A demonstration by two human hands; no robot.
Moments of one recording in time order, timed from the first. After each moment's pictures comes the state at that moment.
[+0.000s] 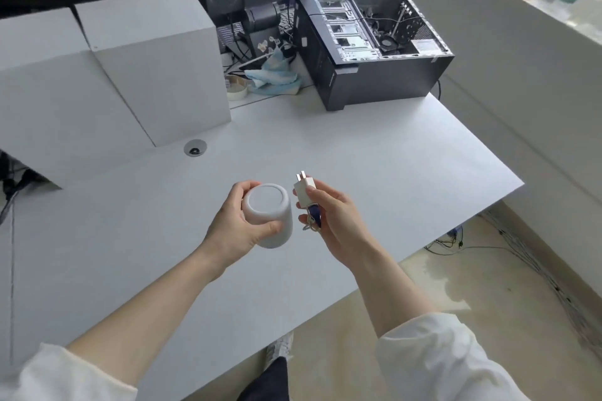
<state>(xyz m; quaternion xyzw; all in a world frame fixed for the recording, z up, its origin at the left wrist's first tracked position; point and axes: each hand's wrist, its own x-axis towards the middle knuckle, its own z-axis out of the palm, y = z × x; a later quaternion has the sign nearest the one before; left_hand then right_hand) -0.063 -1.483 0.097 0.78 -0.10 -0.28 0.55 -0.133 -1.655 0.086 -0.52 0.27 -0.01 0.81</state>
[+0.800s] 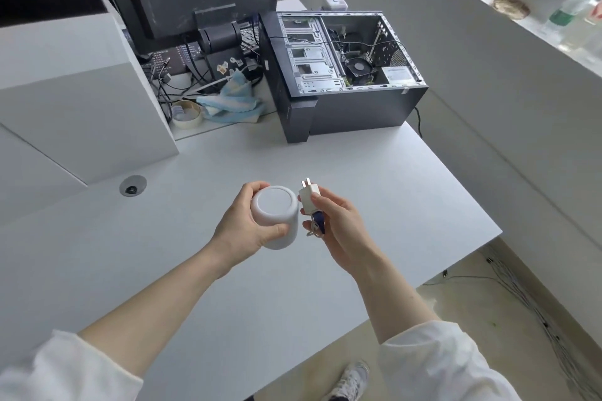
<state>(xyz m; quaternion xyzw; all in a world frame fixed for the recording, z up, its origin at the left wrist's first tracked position) -0.010 -1.660 0.090 0.80 -0.12 -0.28 0.52 -0.088 -1.828 0.084 -0.52 0.28 0.00 0.81</state>
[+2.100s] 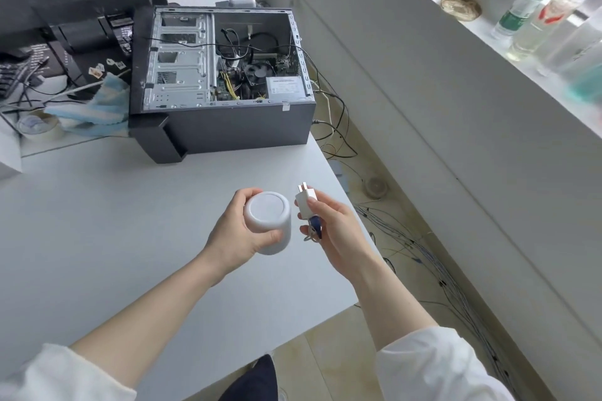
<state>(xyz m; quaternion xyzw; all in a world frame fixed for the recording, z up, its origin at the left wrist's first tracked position) -0.061 -1.989 0.058 0.81 -0.09 -0.26 0.52 -0.134 -2.166 0.067 -0.53 0.28 0.02 0.80</state>
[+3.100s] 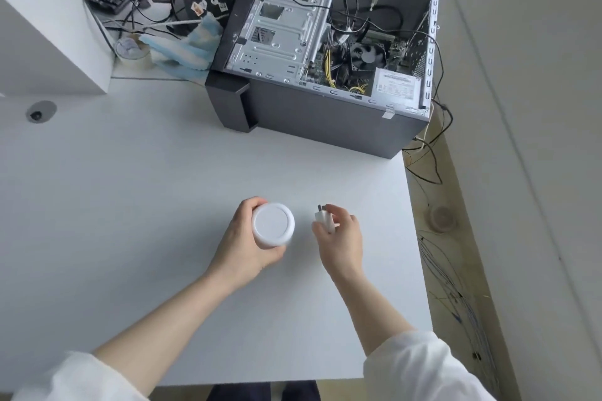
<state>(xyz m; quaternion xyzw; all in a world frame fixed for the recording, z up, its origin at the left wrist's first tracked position) -0.044 -1.956 -0.020 0.87 0.05 -0.16 0.47 -0.047 -2.137 -0.050 -0.80 0.29 0.10 0.51</state>
